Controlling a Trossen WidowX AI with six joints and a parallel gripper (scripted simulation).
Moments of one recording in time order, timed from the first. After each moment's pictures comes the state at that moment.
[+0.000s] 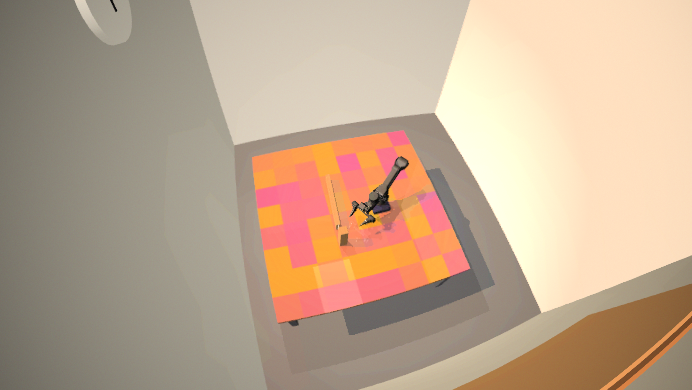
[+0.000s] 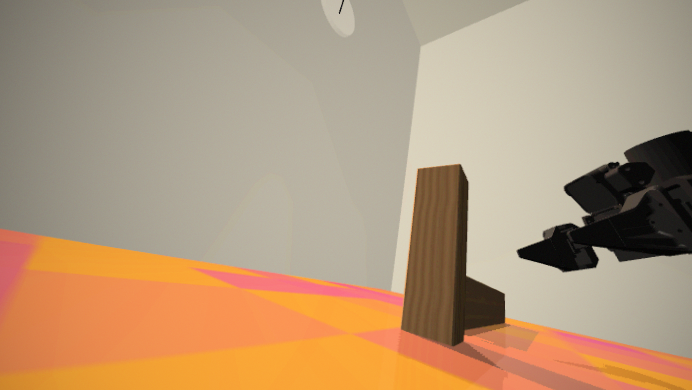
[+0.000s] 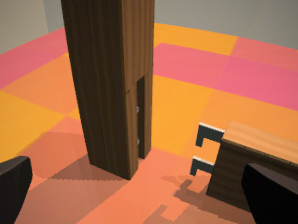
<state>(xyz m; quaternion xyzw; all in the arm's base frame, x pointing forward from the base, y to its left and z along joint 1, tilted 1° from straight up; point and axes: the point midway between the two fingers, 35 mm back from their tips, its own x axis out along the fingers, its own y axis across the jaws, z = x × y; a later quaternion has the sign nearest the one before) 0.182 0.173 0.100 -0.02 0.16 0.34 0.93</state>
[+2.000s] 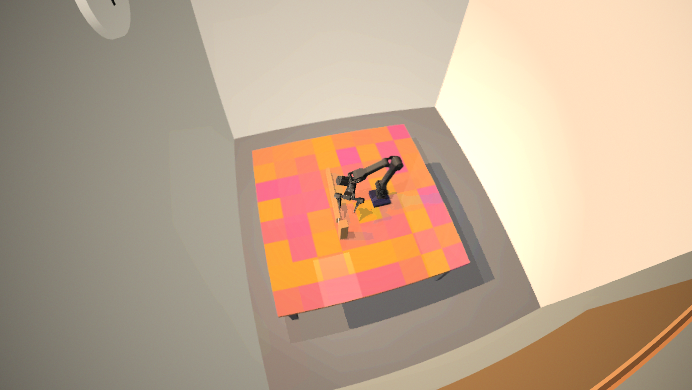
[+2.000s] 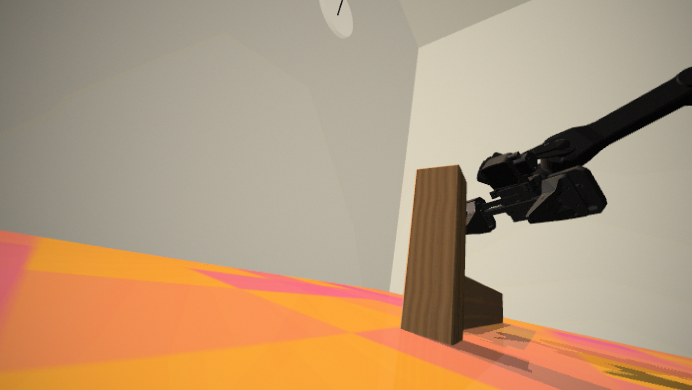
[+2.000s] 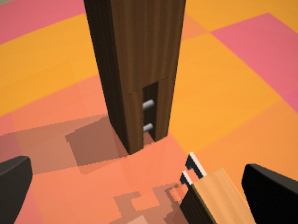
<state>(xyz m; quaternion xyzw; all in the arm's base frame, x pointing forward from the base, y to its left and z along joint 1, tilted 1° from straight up) 0.250 0.155 0.139 -0.16 0.28 0.56 0.76</state>
